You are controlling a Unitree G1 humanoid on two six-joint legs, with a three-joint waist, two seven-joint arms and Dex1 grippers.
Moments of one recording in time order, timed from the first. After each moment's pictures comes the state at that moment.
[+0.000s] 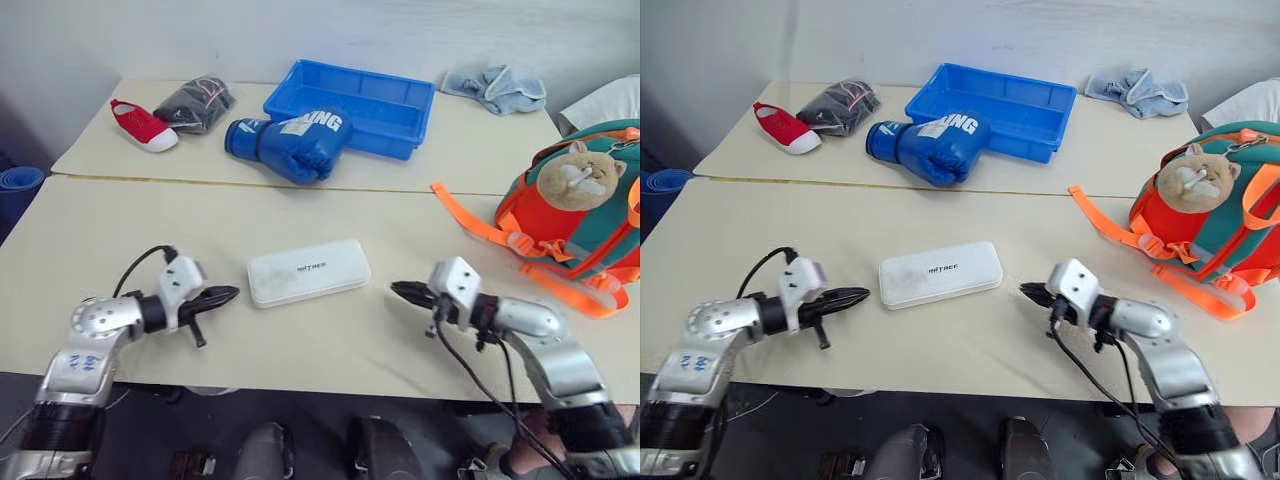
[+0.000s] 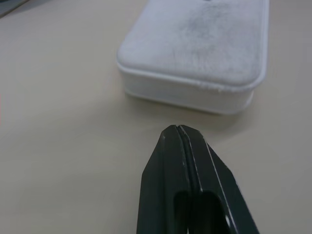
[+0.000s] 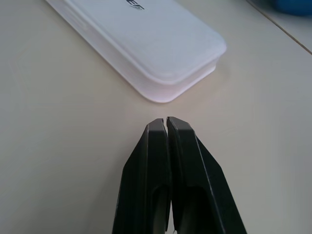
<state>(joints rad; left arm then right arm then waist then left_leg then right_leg) -0.21 0.70 0.06 -0.02 -0.23 0.23 -0.86 -0.31 -0.58 0.12 -0.03 0.16 0.18 0.84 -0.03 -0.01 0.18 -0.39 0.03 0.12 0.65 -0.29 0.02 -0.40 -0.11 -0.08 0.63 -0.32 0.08</state>
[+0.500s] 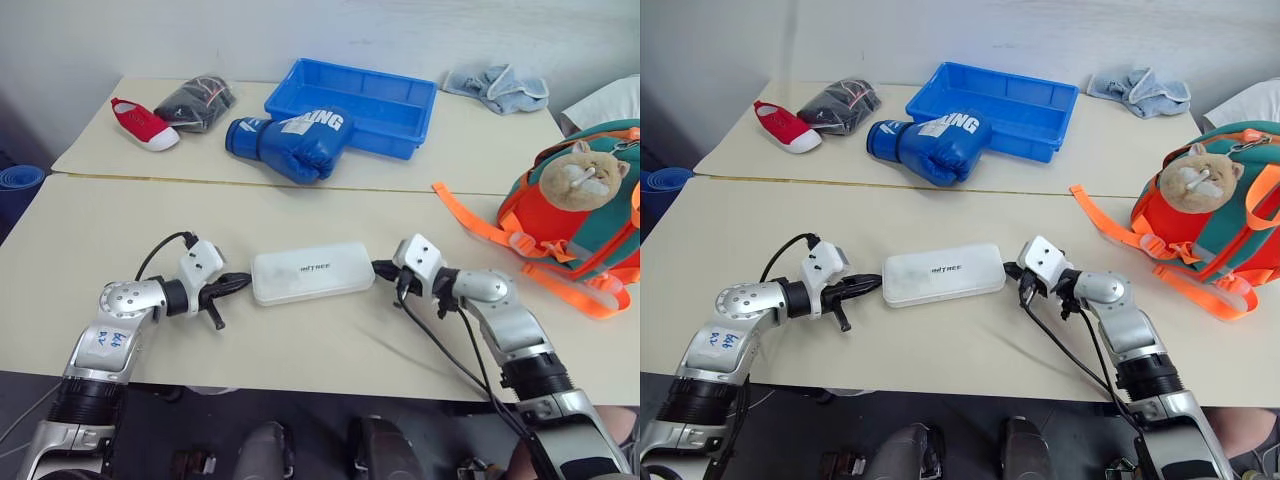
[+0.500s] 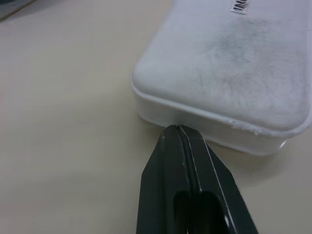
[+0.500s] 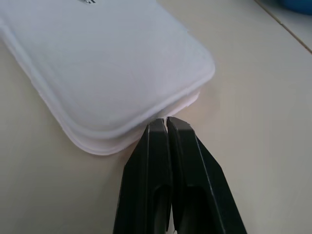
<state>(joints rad) -0.30 0.67 0.01 0.03 -0.21 0.30 -0.84 -0.44 -0.51 0.17 0.15 0.08 0.12 0.87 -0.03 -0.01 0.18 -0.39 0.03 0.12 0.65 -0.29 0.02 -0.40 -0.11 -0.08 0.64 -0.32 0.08</state>
